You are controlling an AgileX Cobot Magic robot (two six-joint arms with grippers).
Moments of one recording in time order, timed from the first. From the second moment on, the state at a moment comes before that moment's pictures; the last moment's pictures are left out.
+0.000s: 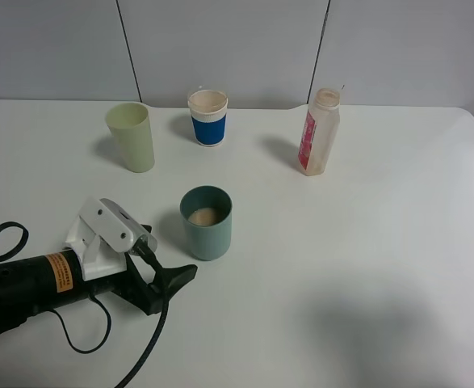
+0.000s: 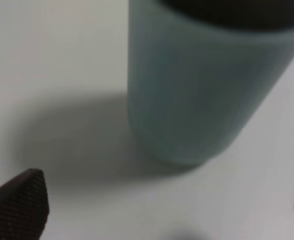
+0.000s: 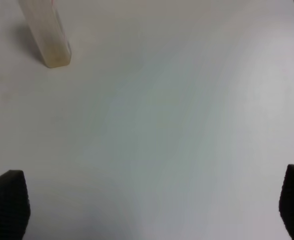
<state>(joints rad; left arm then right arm) -0.64 1.89 -0.15 0.17 -1.20 -0.11 0.14 0.00 -0.49 -0.12 1.07 0.09</state>
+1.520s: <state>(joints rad) -0.64 2.03 -0.31 0.22 -1.21 -0.11 0.14 0.00 -0.49 -0.12 1.07 0.09</state>
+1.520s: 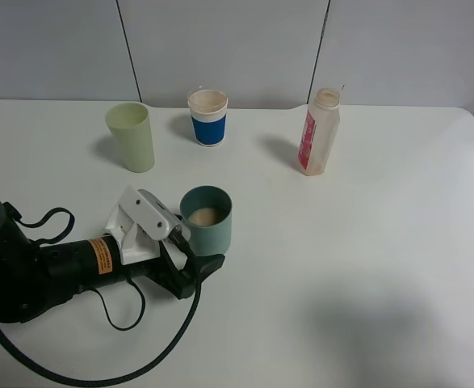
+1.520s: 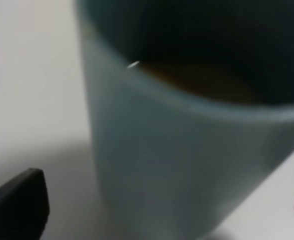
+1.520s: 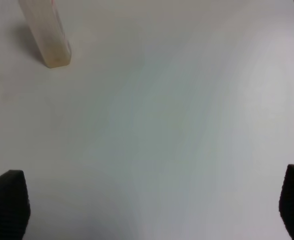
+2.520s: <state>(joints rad) -0.67 2.17 -0.51 0.30 -1.21 -0.18 0.14 0.00 -0.49 -0.12 1.07 0.09</state>
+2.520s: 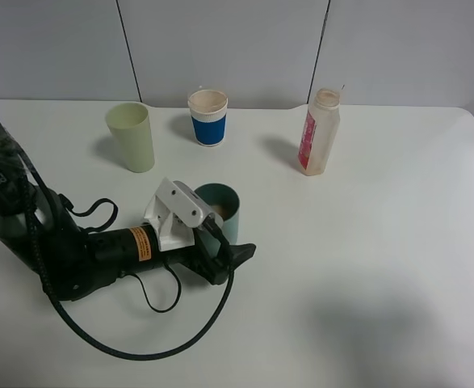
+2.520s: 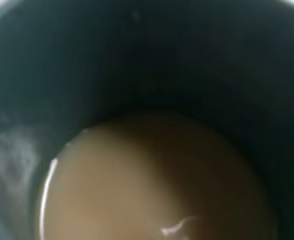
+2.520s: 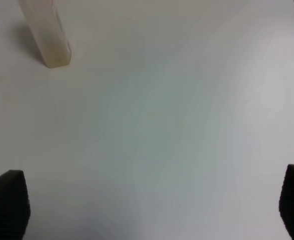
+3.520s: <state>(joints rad) -0.67 2.17 -0.56 0.28 -1.21 -0.20 0.14 0.00 -0.49 -0.12 1.07 0.09</state>
